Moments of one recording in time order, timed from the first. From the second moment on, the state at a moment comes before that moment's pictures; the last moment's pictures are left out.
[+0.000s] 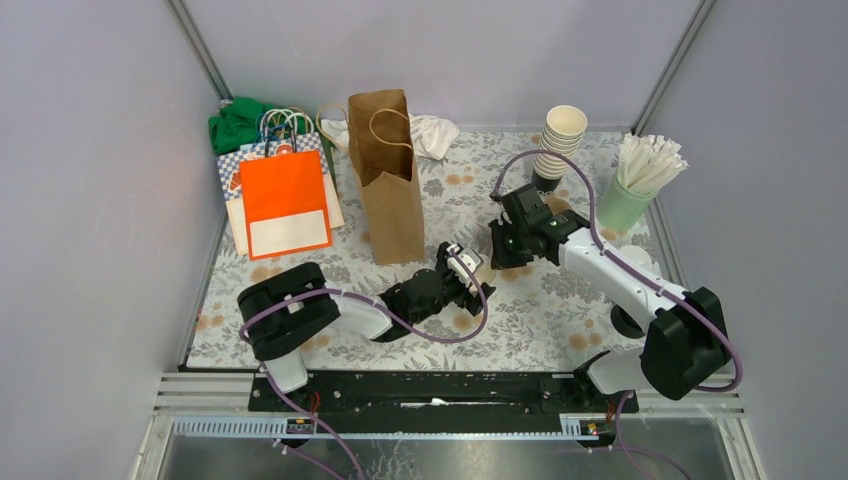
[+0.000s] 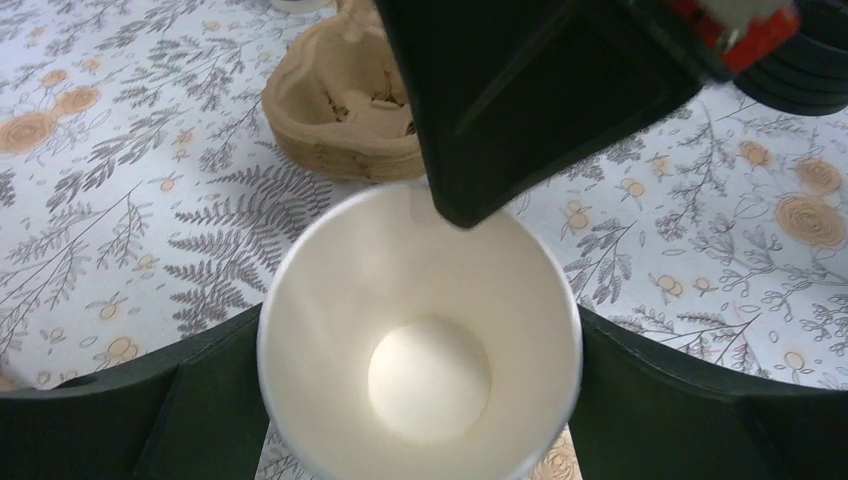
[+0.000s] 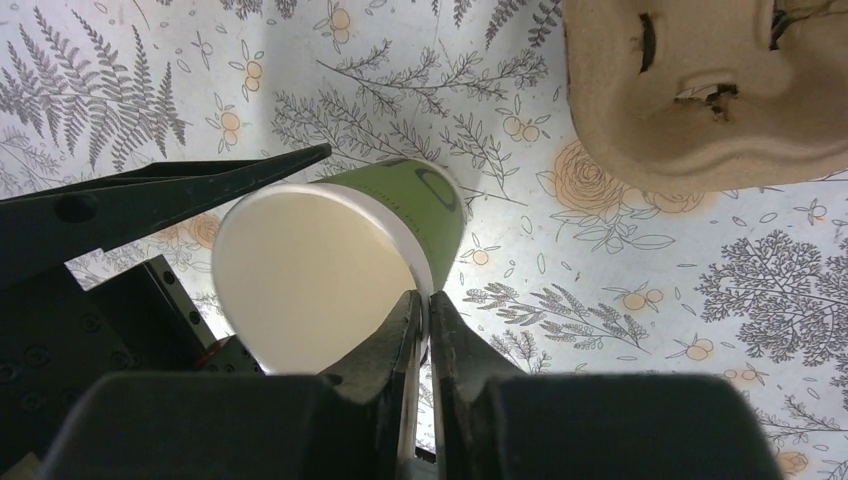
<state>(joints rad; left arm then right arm) -1.09 1.74 0.63 0.93 -0.17 -0.04 0.55 1.39 1.04 -0.70 -0.09 0.36</state>
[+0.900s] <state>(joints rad) -1.09 1.27 0.32 0.65 -0.32 -0.19 0.55 1.71 1.34 -0.61 0.07 0.42</state>
